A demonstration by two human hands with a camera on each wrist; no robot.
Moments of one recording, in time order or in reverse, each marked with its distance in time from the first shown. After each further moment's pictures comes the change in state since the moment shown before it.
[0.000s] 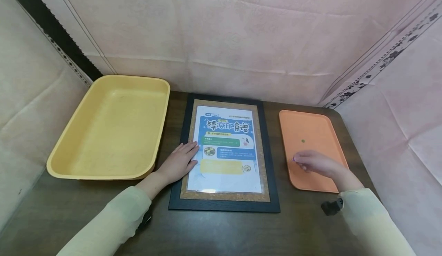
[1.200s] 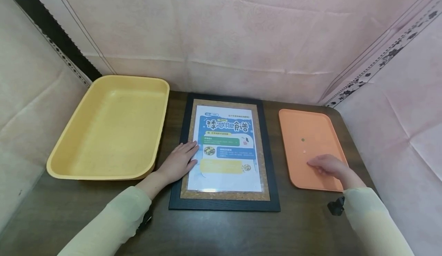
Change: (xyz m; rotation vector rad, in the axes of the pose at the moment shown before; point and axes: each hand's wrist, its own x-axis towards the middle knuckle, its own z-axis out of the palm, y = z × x) left_hand 0.000 0.001 -0.001 -0.006 0.012 -0.009; right_hand -0.014 0.049 -0.021 -0.049 0.306 0.329
